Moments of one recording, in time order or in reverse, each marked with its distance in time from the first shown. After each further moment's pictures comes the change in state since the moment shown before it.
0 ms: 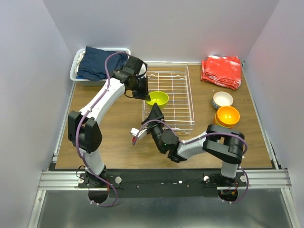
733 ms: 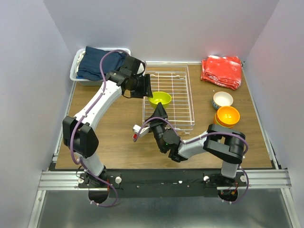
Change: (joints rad) left arm -0.007 -0.083 -0.037 0.047 -0.072 0.005; right arm -0.010 -0.009 -0.011 0.034 0.050 0.069
